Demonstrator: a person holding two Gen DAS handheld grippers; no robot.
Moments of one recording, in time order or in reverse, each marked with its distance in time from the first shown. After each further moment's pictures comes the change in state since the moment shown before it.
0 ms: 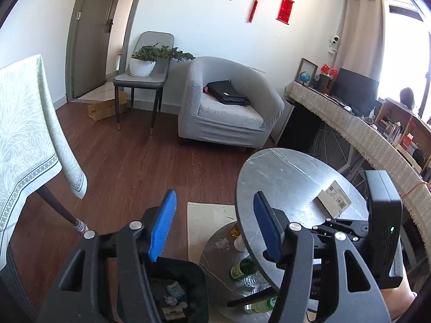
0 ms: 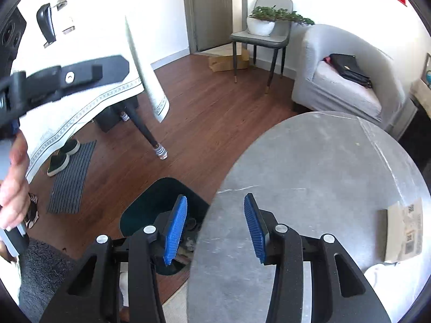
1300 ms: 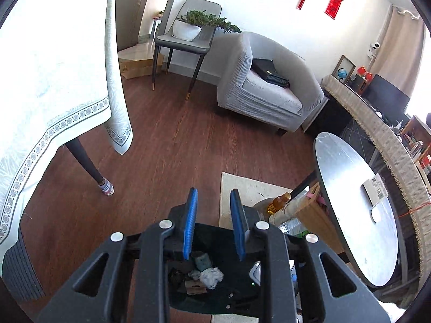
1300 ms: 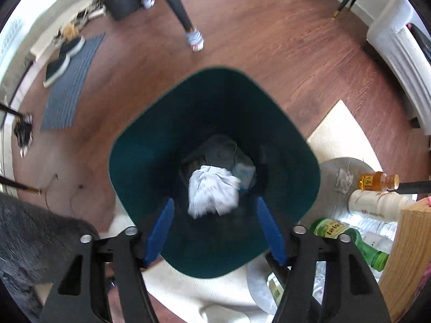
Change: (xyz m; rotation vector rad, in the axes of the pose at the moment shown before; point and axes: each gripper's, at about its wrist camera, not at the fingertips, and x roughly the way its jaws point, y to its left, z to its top) left arm 0.002 0.145 -0.032 -0.185 0.141 0.092; right arm 0.230 0.133 -0.063 -0.259 0.603 0.083
